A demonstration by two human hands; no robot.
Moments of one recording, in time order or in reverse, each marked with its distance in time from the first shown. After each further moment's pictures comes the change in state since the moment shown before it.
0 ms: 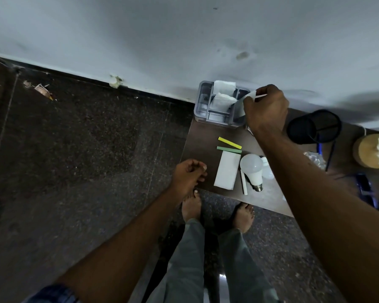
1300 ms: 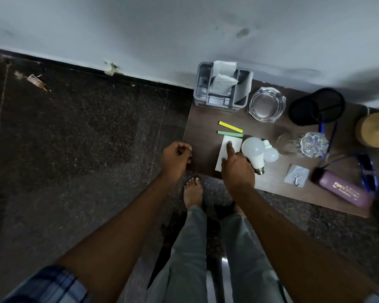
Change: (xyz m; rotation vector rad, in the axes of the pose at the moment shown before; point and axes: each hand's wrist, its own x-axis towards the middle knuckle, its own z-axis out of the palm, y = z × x) left_hand 0.012 -0.012 -0.024 0.043 0.223 0.106; right_hand -0.136 0.124 0.057 -0.671 -0.459 -0.168
